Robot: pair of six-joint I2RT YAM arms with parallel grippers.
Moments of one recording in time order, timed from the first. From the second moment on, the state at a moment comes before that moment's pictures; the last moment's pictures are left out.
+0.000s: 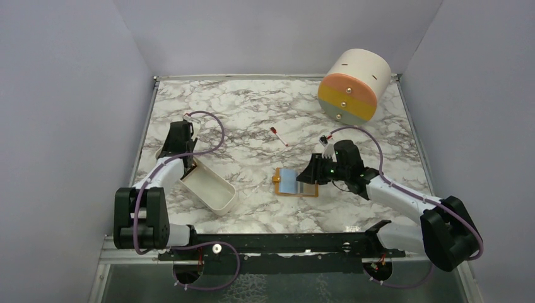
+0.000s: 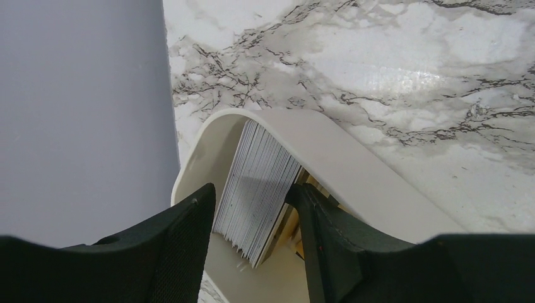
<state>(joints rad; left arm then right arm) 0.00 1.35 0.68 -0.10 -0.40 0.42 0.51 1.20 0.50 0.05 -0.44 0.56</state>
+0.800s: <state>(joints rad) 0.01 1.38 0.70 -0.09 -0.40 0.43 0.89 1.42 0.81 0.09 -0.26 0.88</state>
